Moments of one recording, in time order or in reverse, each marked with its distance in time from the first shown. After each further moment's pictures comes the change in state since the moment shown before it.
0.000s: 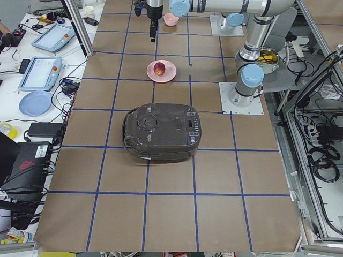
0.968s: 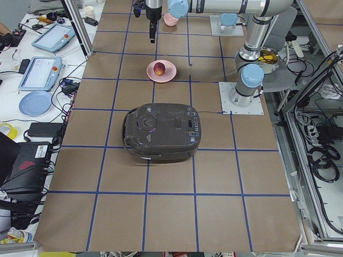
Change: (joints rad) left arm 0.007 -0.018 0.001 0.018 -0.005 -0.014; right arm -0.298 0.158 0.094 -0.091 0.007 -0.477
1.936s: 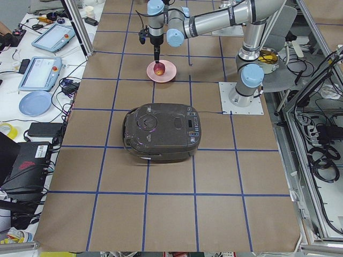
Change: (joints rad) left arm -0.040 -0.090 -0.307 0.309 -0.004 -0.080; right arm -0.059 0.141 0.281 -0.342 -0.047 -0.111
